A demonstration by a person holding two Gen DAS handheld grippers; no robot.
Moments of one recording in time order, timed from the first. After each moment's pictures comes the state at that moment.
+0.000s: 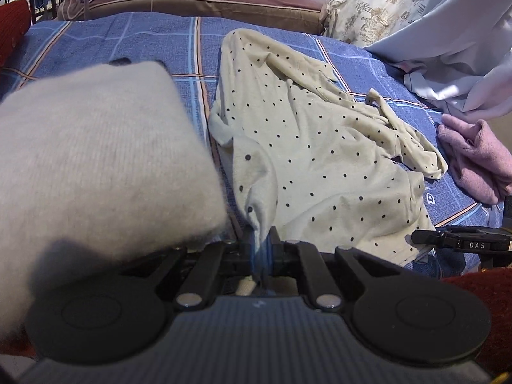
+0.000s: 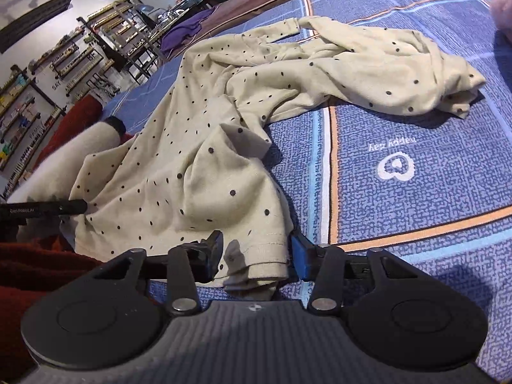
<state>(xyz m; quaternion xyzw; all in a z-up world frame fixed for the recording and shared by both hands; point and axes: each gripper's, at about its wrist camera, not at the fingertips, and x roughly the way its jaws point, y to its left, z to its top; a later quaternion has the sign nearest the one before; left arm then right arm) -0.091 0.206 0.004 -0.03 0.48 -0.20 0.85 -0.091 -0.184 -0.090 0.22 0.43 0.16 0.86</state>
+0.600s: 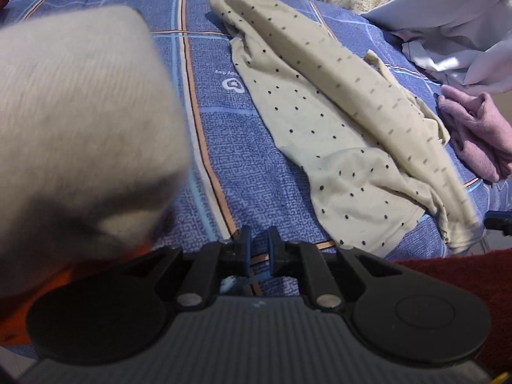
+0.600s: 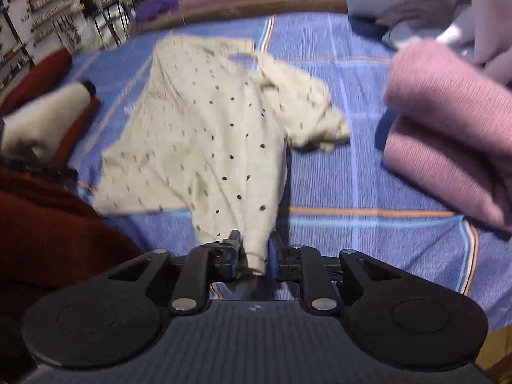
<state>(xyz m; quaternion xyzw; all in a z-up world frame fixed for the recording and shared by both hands) -0.092 0.186 -0.029 -0.03 0.52 -0.23 0.82 -0.162 -0.237 -0.017 0.04 0.49 0.06 0.87</state>
